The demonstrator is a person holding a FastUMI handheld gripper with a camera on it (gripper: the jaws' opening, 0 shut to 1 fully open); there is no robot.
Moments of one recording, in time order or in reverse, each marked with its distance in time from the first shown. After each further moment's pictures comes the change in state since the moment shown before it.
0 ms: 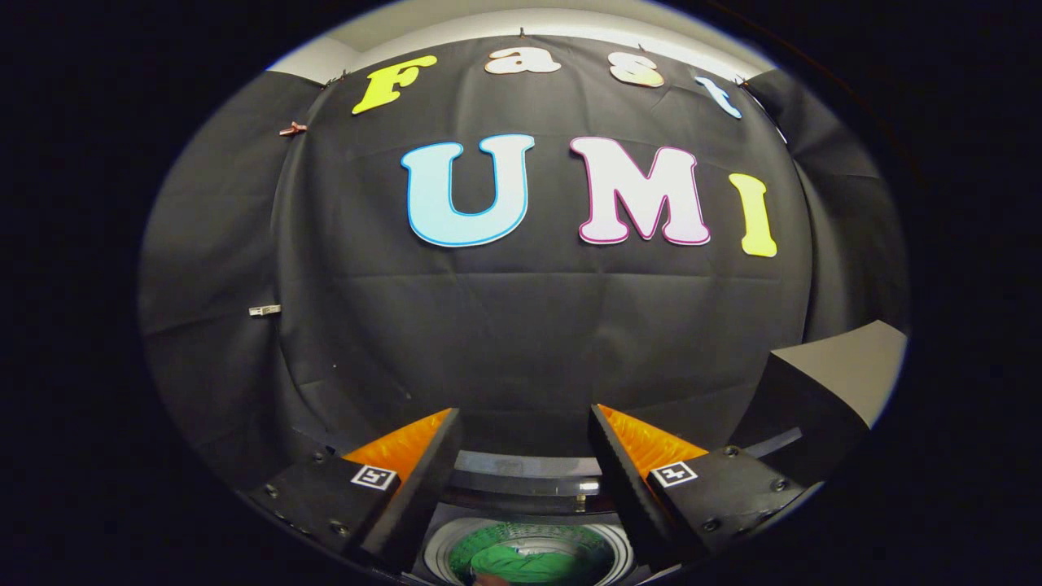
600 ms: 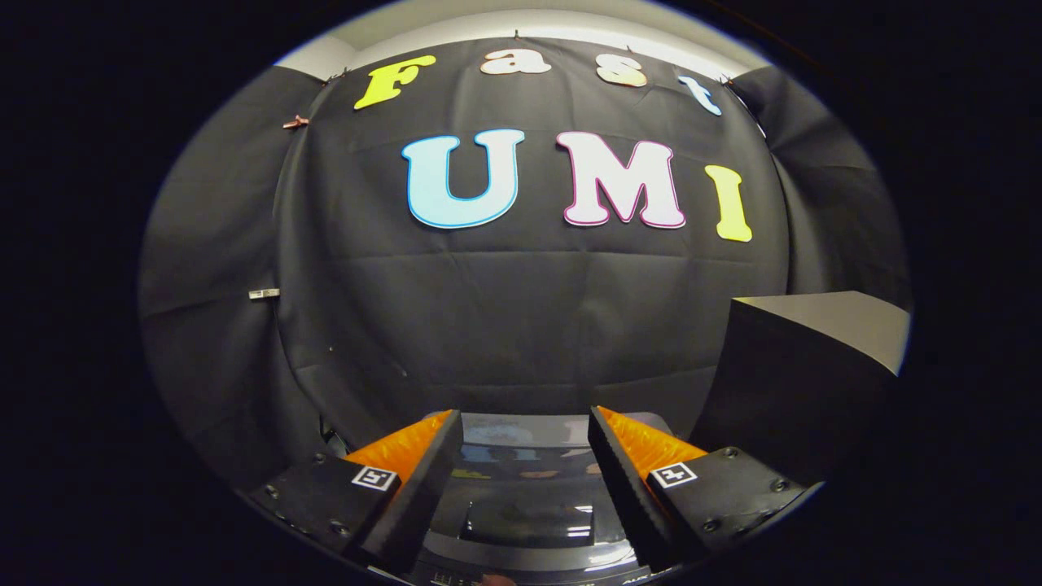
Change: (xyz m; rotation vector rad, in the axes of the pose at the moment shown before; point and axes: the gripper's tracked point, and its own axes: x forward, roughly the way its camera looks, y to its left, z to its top) arm -0.051 -0.004 -0.051 -0.007 0.006 -0.050
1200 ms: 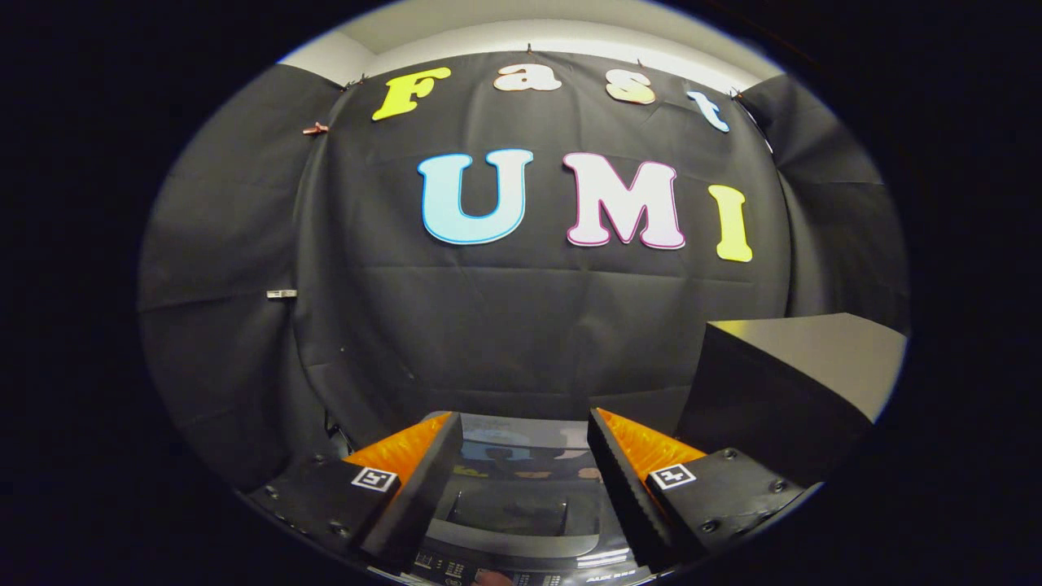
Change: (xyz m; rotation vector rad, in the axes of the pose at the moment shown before) arm -0.048 -0.023 0.035 -0.032 -0.052 0.059
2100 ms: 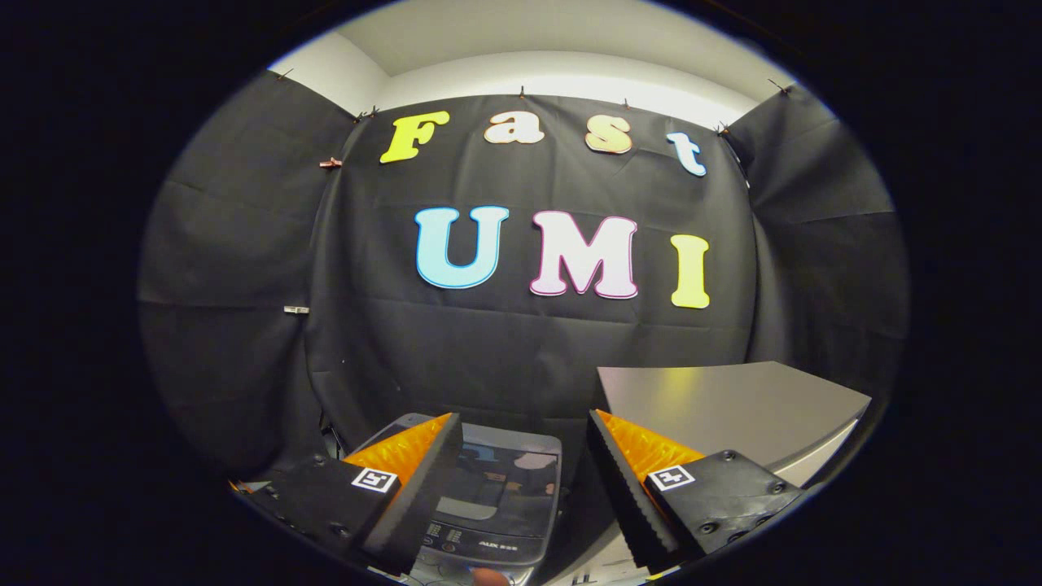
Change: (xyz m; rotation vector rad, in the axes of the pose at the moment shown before) arm -0.150 -0.113 0.056 -0.040 -0.114 -0.015
